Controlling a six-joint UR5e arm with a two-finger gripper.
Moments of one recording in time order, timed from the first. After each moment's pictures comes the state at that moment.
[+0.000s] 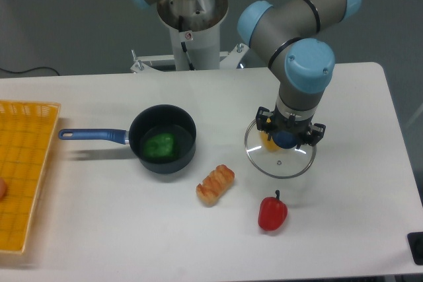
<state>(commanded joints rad) 2.63 -1.93 -1.52 -1.27 1.58 0.92</state>
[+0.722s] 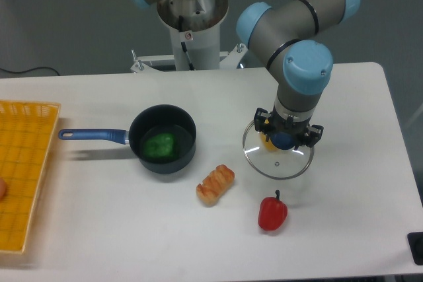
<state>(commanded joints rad) 2.62 -1.93 -1.53 -1.27 1.58 0.92</state>
